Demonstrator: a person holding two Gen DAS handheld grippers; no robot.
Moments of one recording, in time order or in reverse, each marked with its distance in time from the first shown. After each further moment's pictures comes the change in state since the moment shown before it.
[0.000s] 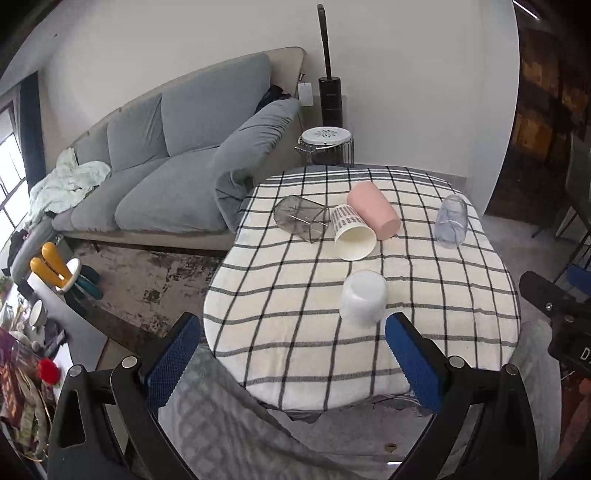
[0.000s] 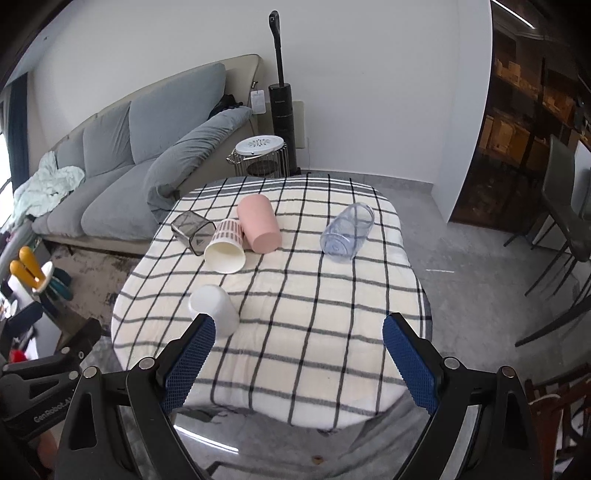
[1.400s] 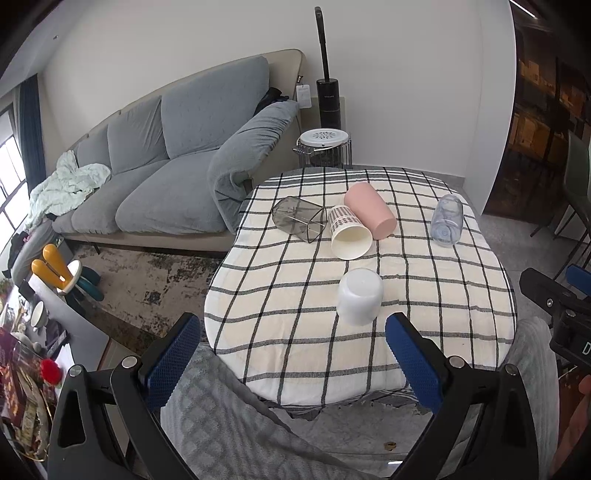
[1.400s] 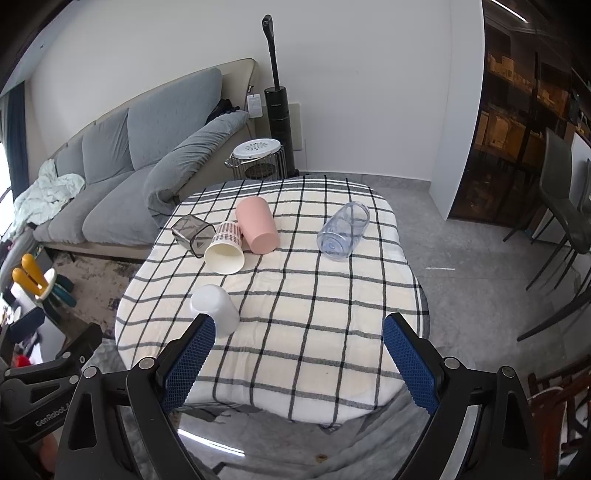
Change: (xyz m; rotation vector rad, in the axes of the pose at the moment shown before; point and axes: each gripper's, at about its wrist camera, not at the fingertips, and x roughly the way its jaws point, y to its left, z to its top) left arm -0.010 -0.003 0.000 0.006 -0.003 0.003; right arm -0.006 -0.006 -0.003 0.017 -0.005 0.001
